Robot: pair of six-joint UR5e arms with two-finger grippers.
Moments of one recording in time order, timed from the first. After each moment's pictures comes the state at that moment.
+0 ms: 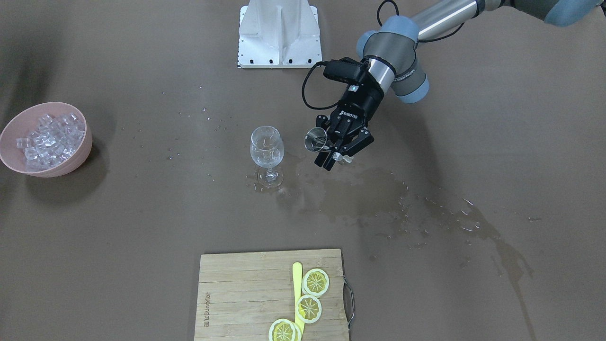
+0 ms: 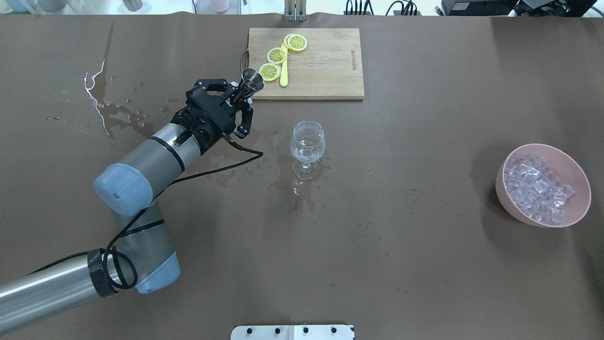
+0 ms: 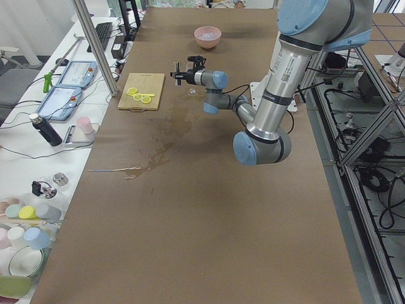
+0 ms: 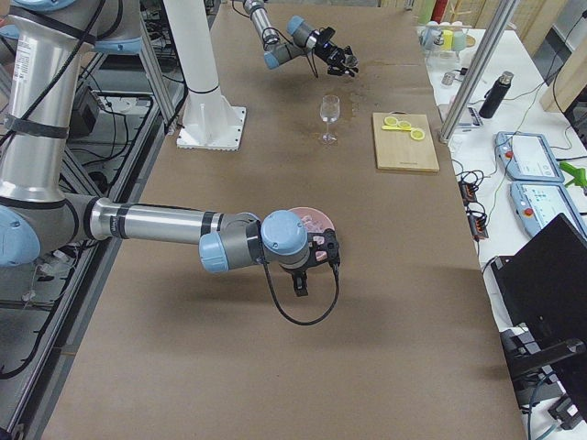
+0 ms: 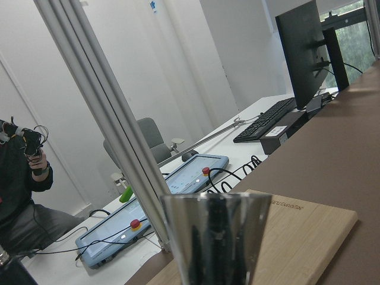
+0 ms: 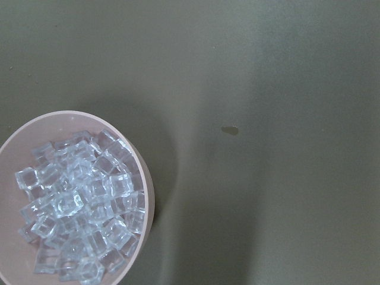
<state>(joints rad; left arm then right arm) -0.46 -2.08 -1.55 -2.85 -1.09 -0.07 1.55 -1.83 1.77 -1.26 2.57 0.03</state>
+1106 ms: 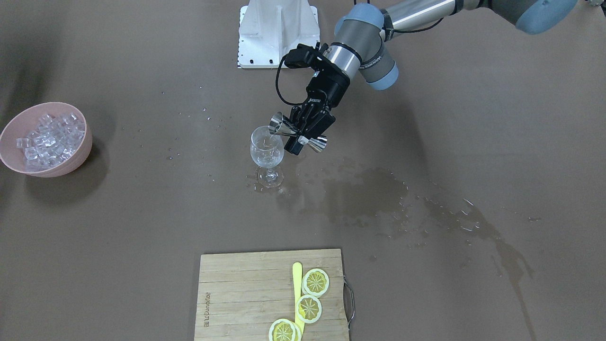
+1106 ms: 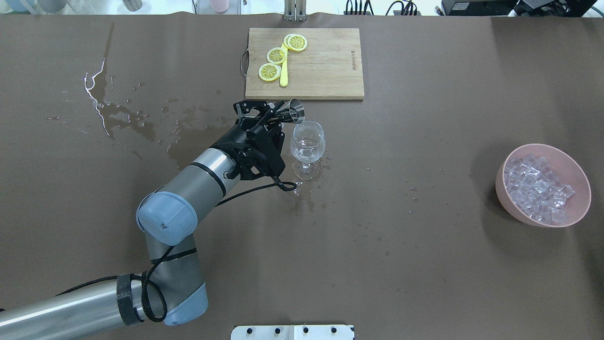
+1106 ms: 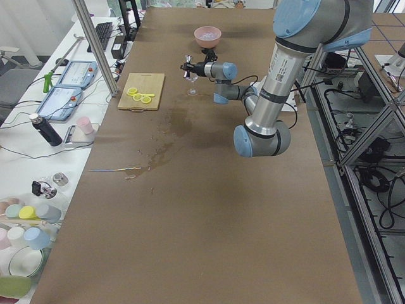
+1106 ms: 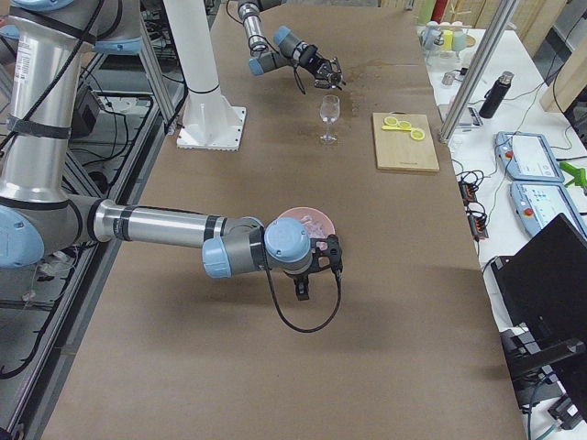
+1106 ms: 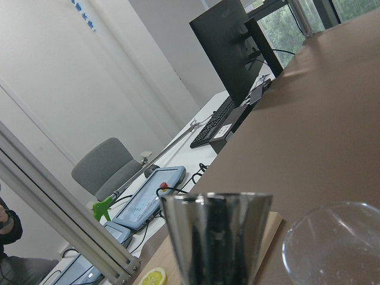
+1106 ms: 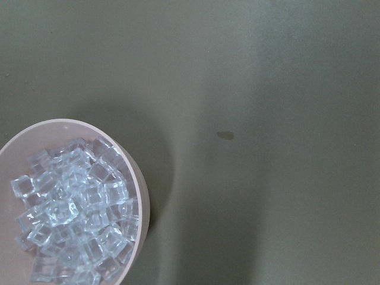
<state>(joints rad) -0.38 -2.15 -1.56 -2.74 -1.00 0.31 1.56 -1.81 1.74 -1.26 2.58 0.03</state>
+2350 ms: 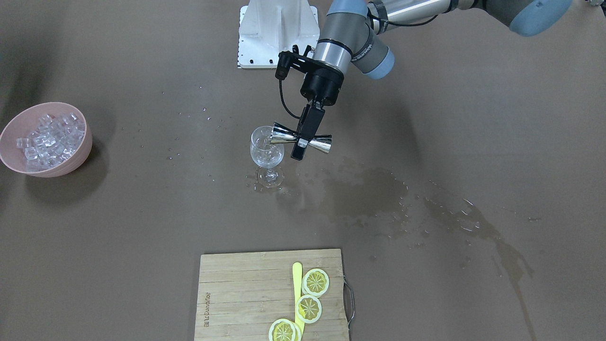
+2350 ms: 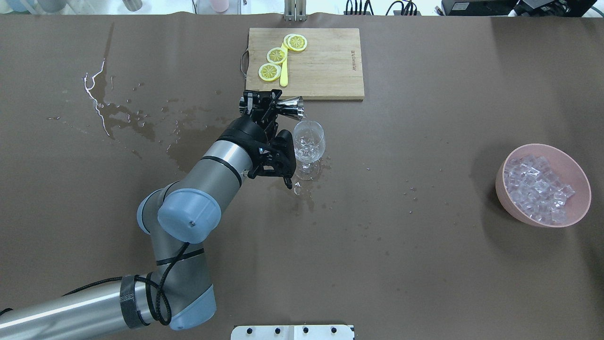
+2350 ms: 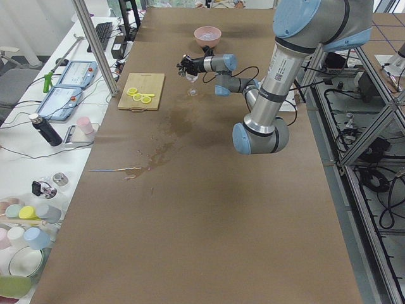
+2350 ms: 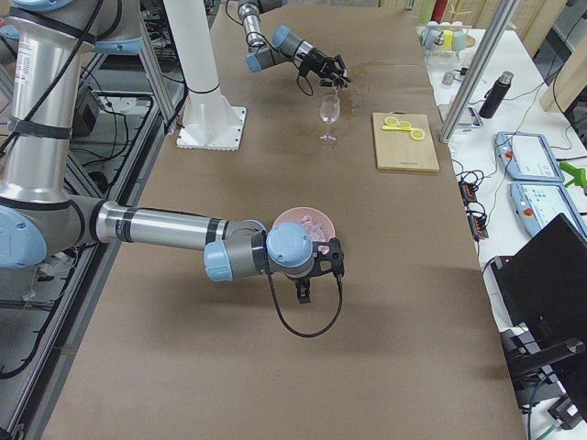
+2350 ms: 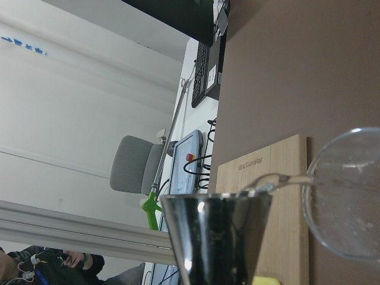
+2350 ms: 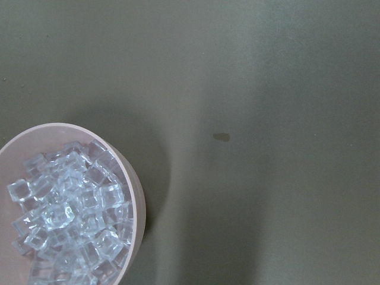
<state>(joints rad) -0.38 -2.18 -1.61 -2.50 -0.88 0.63 1.57 -1.80 1.72 -1.26 2.59 0.03</state>
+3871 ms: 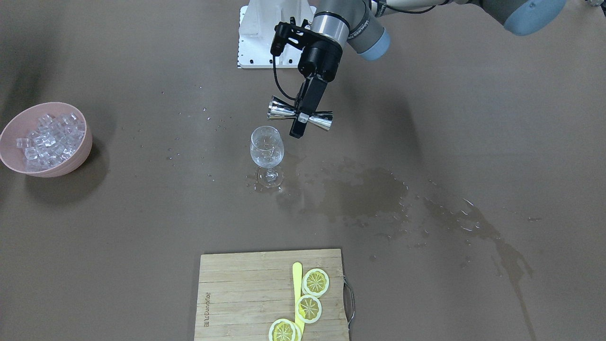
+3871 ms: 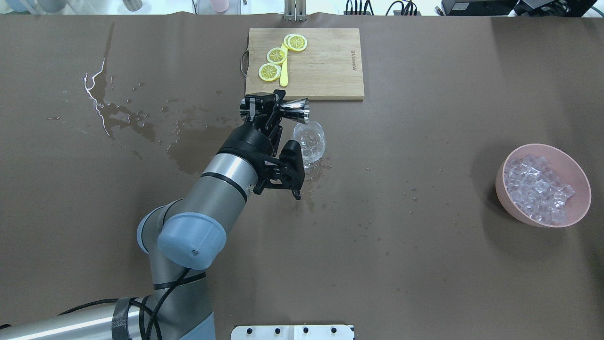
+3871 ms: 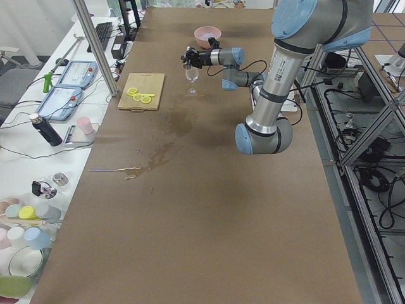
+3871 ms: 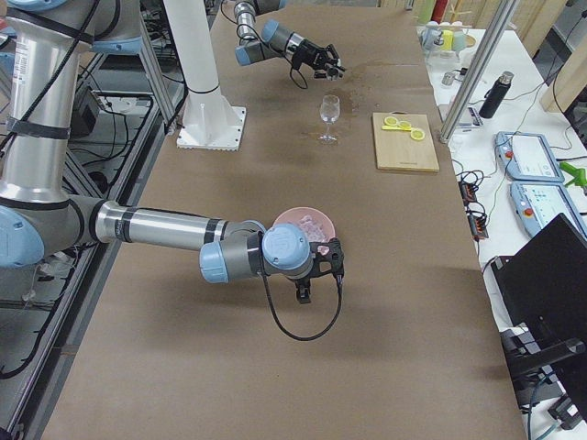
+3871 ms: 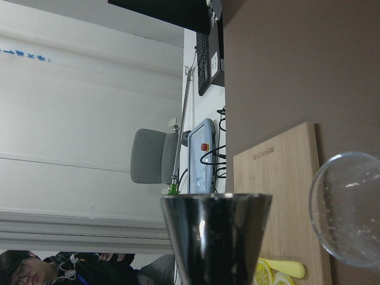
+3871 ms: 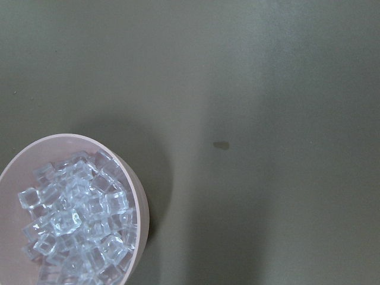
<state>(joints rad) -0.34 -2.15 -1.71 -2.49 -0.77 0.45 1.60 -1.80 1.72 -1.26 2.61 0.02</state>
